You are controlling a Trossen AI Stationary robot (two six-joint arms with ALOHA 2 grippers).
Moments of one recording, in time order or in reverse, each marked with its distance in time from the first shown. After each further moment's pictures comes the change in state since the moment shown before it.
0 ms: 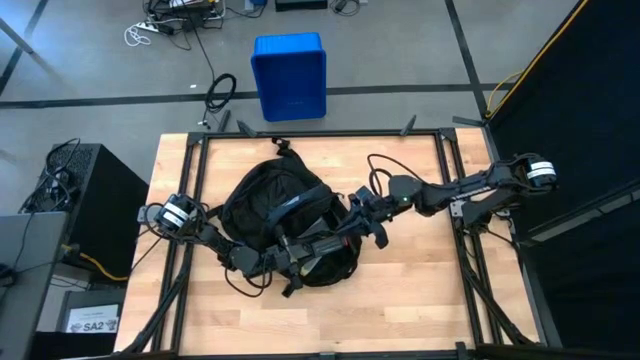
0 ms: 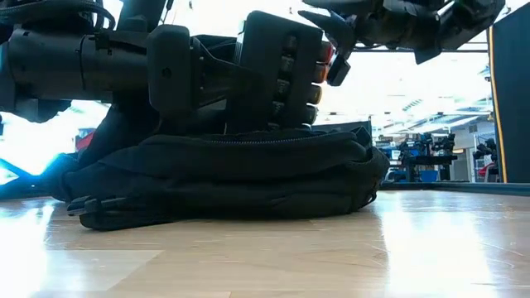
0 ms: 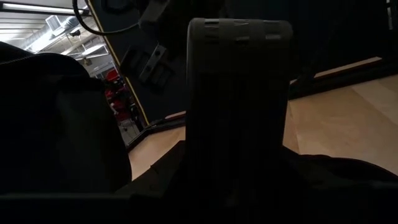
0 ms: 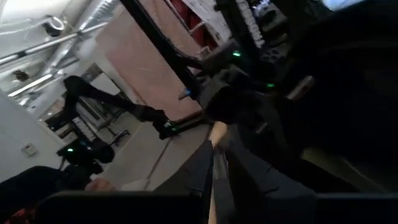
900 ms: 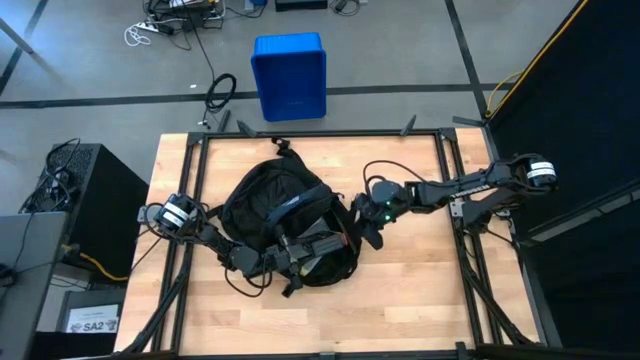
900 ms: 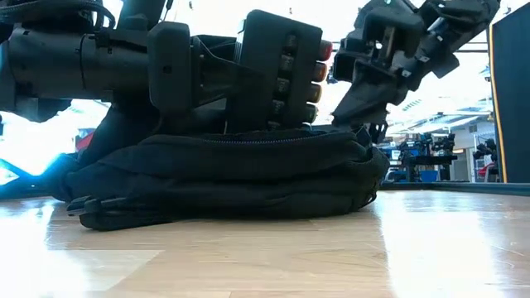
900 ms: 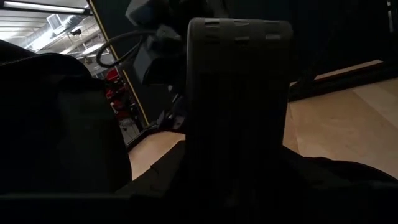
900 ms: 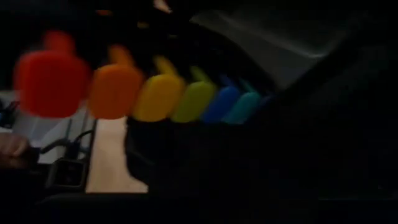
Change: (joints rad) left arm -0.001 -0.002 0.000 0.002 -0.002 -0.009; right arm -0.016 0.000 -0.002 -0.522 0.086 -0.078
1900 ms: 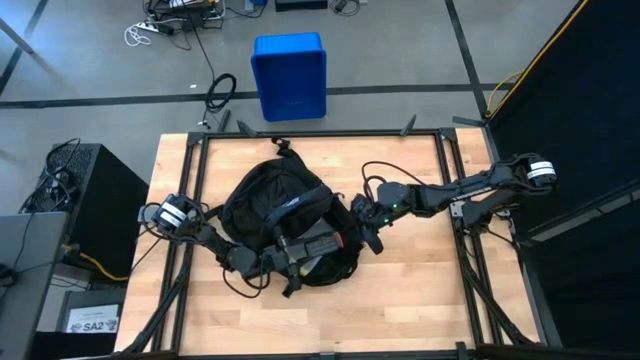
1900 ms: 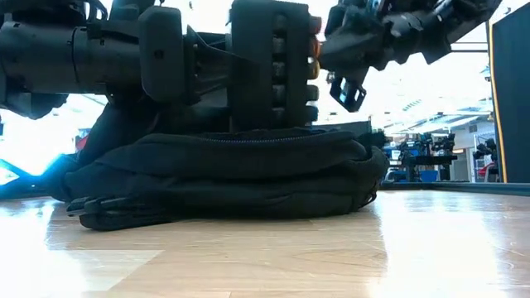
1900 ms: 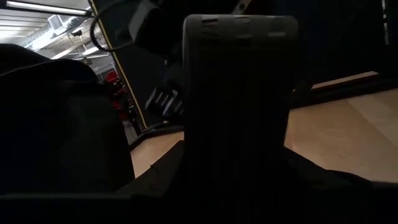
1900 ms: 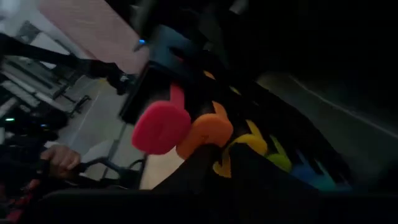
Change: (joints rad) left arm -0.003 -0.002 -0.001 0.005 -0.005 -0.013; right arm 0.065 0.001 0.055 0.225 -0.014 0.042
